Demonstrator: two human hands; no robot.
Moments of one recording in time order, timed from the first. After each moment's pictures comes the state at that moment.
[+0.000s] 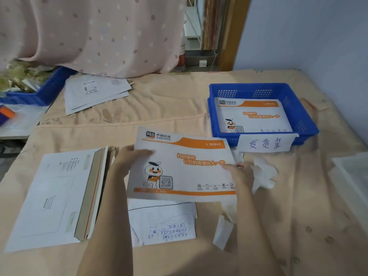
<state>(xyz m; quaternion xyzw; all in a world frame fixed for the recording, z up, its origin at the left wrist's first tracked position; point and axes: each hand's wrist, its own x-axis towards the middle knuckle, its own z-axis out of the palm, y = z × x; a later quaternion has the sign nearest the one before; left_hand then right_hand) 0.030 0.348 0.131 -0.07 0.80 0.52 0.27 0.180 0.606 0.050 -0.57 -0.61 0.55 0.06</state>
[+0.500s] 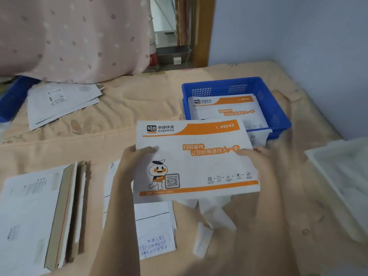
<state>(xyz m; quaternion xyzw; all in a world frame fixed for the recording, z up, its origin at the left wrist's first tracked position) 0.043 0.447 0.126 -0.06 0.75 0.59 0.28 0.211 0.720 0.102 -0.54 -0.59 0.59 0.10</state>
